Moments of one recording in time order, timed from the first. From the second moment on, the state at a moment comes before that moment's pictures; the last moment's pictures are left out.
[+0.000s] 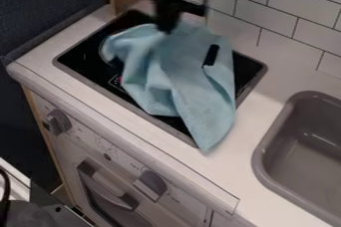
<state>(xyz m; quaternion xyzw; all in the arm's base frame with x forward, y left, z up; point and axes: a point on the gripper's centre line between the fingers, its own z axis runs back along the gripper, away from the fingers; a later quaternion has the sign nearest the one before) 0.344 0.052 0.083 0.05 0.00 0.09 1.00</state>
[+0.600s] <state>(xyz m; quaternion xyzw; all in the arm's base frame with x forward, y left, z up) 0.330 -0.061 0.062 -0.04 0.00 0.08 1.00</state>
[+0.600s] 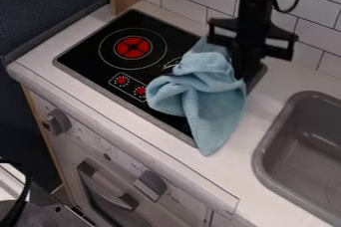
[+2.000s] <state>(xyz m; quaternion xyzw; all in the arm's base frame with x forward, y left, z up) 0.312 -0.040 0.131 -0.06 -0.07 0.07 0.99</state>
